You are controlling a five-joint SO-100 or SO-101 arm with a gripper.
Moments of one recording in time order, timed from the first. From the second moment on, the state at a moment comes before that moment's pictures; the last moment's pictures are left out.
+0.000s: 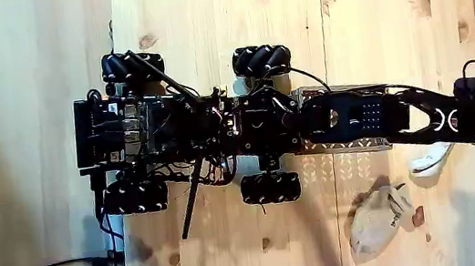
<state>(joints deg) 9.3 57.5 66.9 53.8 -4.0</state>
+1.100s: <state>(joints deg) 16.2 31.5 57.6 56.9 -15.3</state>
